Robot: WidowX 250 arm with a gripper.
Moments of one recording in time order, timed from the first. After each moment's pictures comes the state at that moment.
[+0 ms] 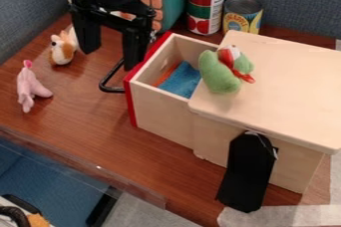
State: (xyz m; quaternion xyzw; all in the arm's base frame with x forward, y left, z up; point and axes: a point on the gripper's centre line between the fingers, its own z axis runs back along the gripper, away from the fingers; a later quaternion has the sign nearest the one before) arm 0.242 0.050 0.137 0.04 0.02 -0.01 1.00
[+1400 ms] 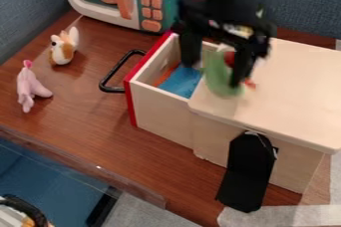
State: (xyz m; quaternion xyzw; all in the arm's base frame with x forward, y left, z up) arm 0.276 -0.066 0.122 0.00 0.03 -0.07 1.00
